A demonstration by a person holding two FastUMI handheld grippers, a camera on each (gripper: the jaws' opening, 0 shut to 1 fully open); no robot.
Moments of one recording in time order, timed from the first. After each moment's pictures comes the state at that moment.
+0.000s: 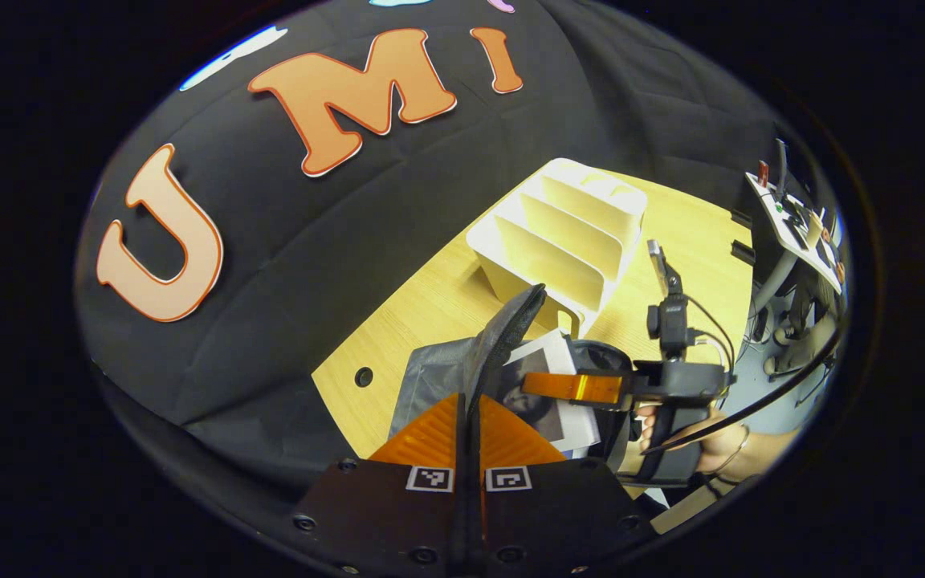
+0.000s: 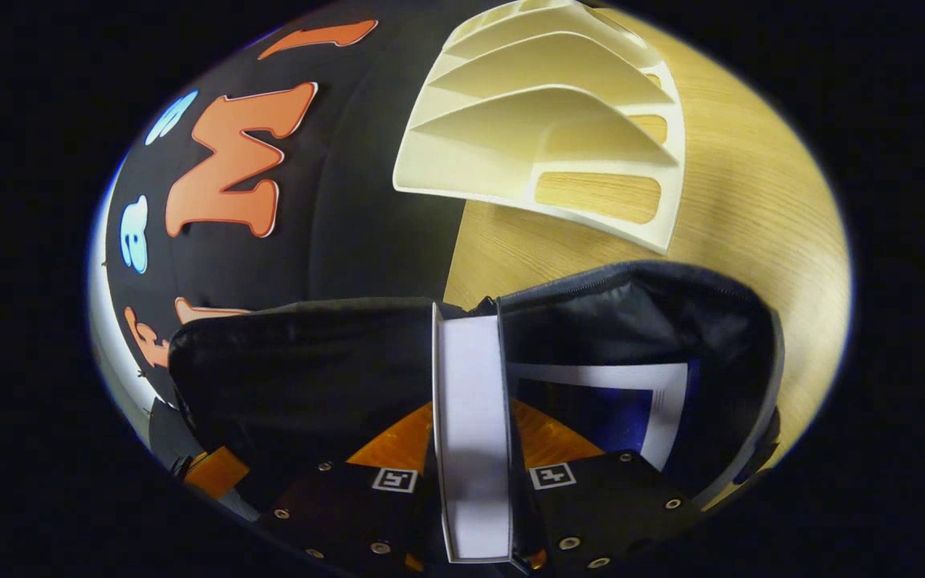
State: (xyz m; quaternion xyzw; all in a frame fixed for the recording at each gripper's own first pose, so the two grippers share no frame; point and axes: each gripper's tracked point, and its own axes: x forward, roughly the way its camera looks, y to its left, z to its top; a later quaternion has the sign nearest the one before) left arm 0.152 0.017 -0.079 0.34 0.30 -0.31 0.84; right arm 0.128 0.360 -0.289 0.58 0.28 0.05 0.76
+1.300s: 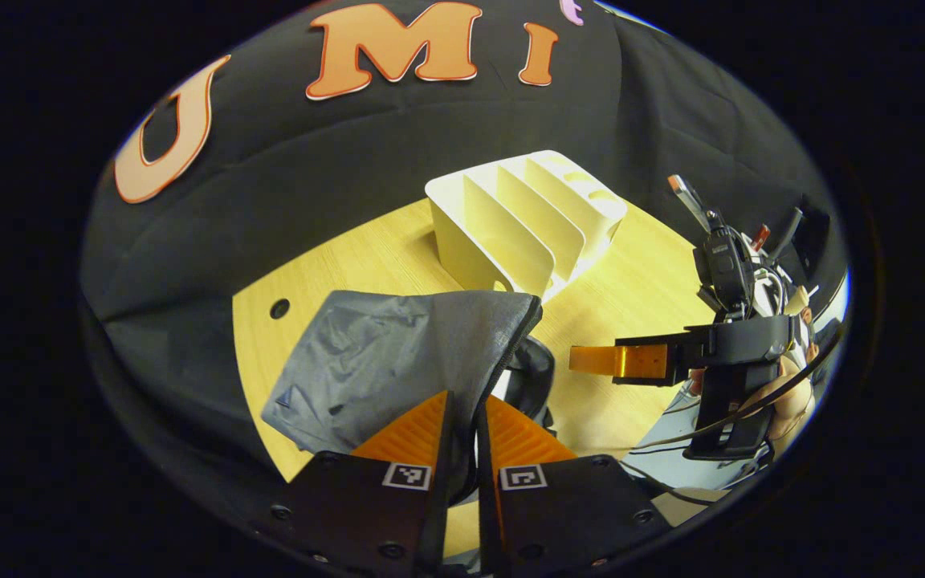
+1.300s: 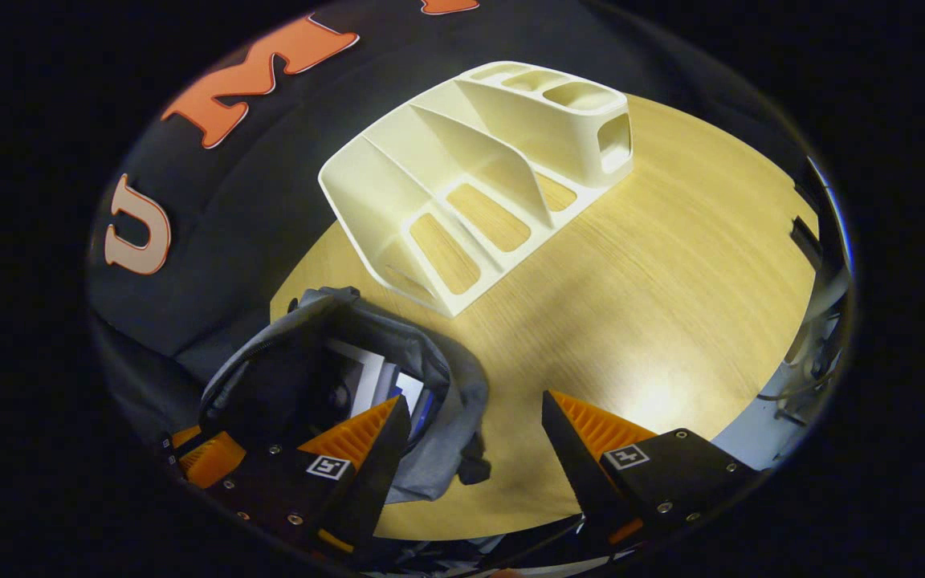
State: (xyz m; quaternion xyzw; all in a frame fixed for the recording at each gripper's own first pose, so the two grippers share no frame) left arm 0.065 -0.015 -0.181 0.17 0.40 -0.33 0.84; right arm 0.014 0.188 -0.308 0.26 0.44 -0.07 0.86
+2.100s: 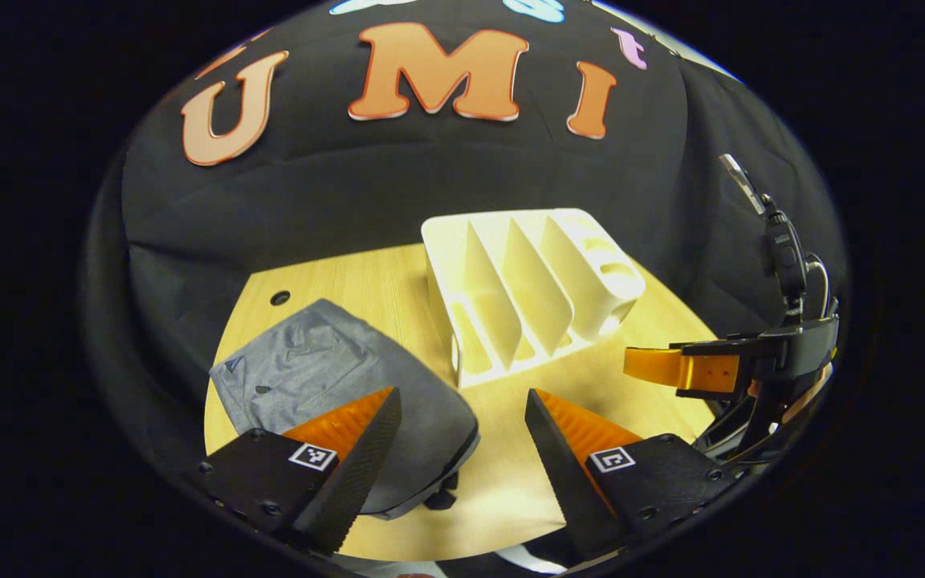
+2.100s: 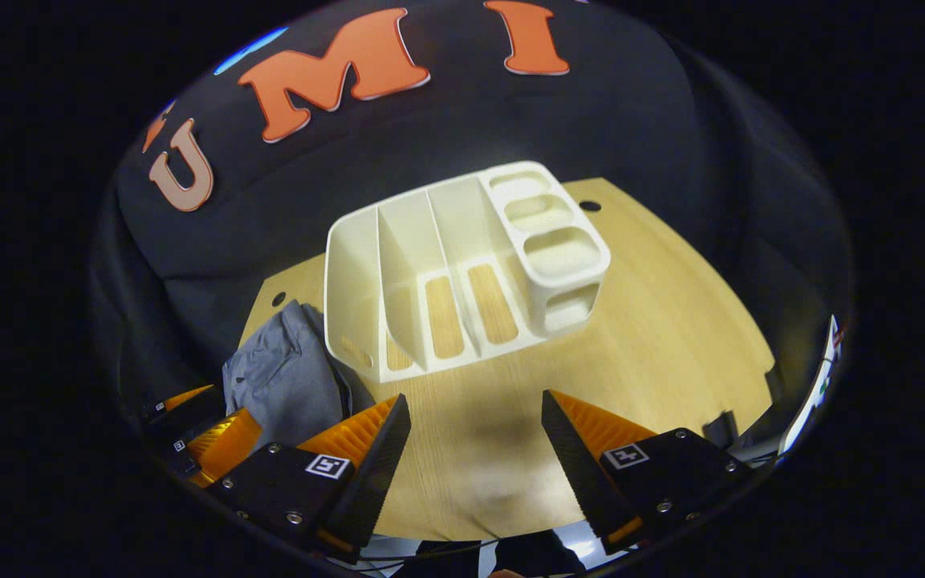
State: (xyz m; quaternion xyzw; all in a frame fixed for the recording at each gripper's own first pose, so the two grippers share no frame) left arm 0.047 -0.139 -0.153 0.04 0.28 -0.20 0.94; right arm 0.047 0.033 -0.192 0.07 0.33 -0.01 0.94
